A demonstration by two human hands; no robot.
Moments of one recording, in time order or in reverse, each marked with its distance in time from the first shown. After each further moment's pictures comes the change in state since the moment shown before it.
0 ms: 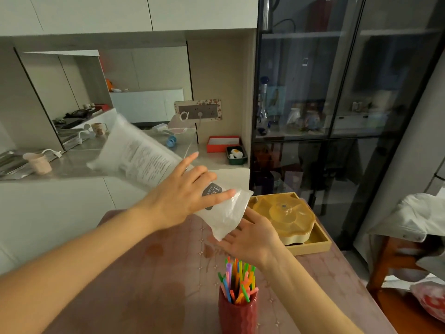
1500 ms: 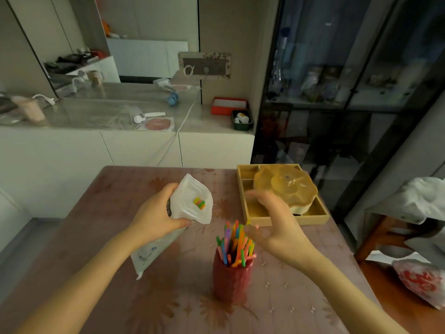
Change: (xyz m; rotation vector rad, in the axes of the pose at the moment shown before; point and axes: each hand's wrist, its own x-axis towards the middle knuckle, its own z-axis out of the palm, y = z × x) left_hand -0.083 0.088 0.063 -1.185 -0.231 -1.082; right_hand -0.017 -0.001 -0.068 -1.760 0.021 -0.924
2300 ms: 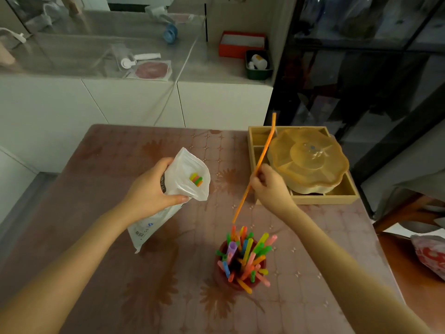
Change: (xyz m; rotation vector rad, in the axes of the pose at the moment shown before) left_hand 0.064 -0.056 0.032 -0.019 -0.095 -0.150; right_hand 0.107 0.126 0.088 0.104 -0.038 0.391
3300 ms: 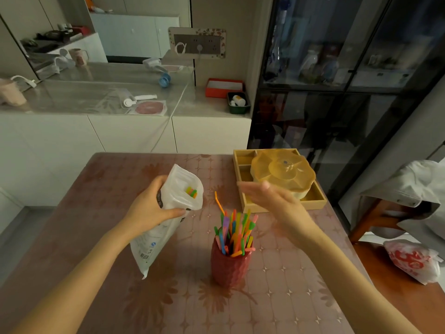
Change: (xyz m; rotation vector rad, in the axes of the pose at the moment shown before) left_hand -0.060 0.016 -0.014 -0.152 0.054 0.074; right_hand -0.130 -0.074 -0.075 0.467 -0.231 -0.071
